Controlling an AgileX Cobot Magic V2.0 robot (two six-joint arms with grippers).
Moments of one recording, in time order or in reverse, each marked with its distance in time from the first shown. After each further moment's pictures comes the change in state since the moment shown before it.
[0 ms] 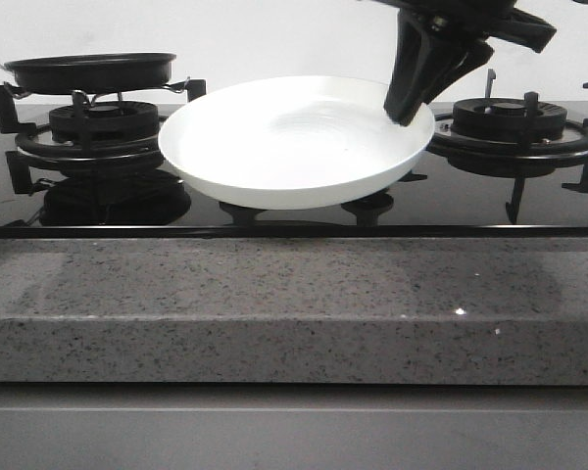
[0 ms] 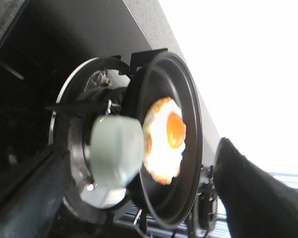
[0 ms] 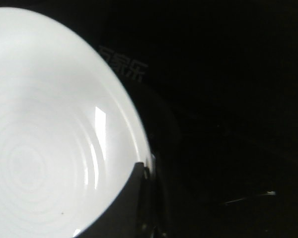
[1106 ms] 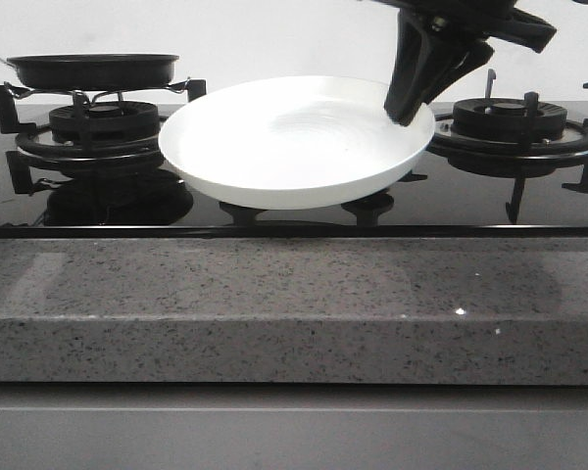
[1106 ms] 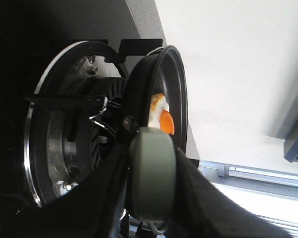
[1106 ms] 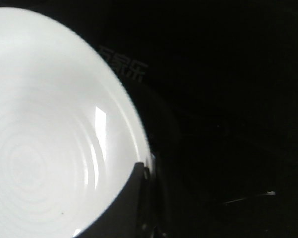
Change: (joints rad) left arm -0.010 0.081 -0.002 -0.112 0.070 0.004; right arm 0.000 0.000 0.000 0.000 0.000 0.000
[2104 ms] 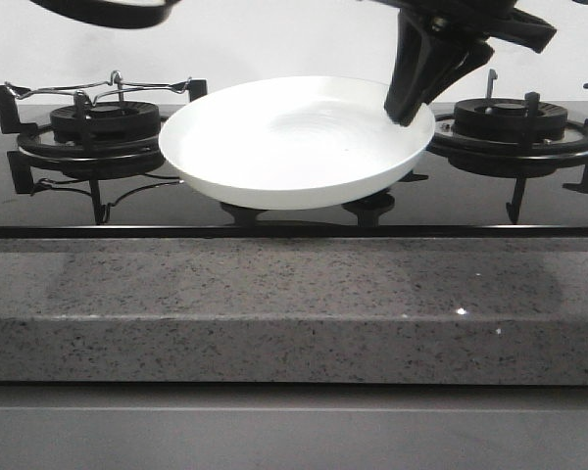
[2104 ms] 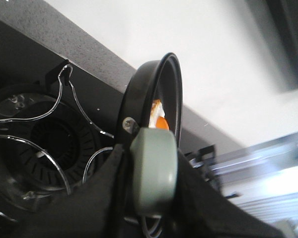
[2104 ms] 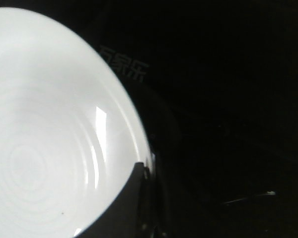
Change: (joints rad) left arm -0.094 -0.354 0.000 0.184 -0.137 0.121; right arm 0.000 0.000 0.000 0.000 0.000 0.000
